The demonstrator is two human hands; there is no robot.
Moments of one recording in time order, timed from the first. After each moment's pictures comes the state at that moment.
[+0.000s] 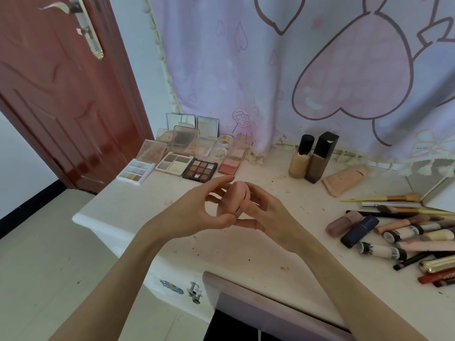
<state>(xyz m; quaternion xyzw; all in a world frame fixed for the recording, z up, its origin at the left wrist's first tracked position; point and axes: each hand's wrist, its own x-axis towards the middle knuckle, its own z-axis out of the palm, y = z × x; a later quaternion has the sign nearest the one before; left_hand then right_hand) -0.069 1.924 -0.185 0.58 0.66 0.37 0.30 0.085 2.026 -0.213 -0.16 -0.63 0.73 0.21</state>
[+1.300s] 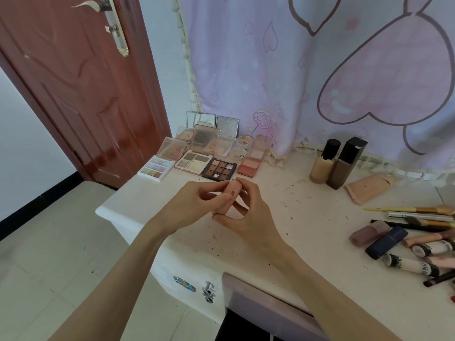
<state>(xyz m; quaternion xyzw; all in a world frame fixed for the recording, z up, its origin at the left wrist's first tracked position) -0.098 1.910 -0.186 0.47 0.69 0.45 0.32 0.025 1.997 -0.242 -0.22 -0.75 0.54 0.31</state>
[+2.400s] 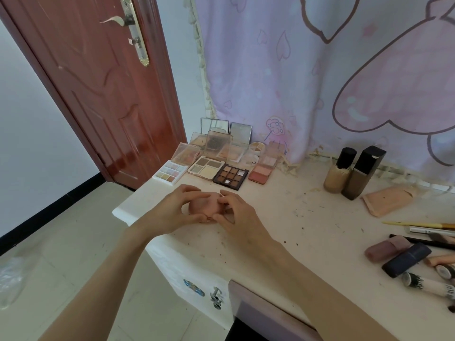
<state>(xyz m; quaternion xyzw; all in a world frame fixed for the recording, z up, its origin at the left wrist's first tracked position) -0.158 1.887 -0.216 0.53 0.77 0.30 0.19 -0.014 2.008 -0.258 -0.18 -0.88 0.40 0.20</state>
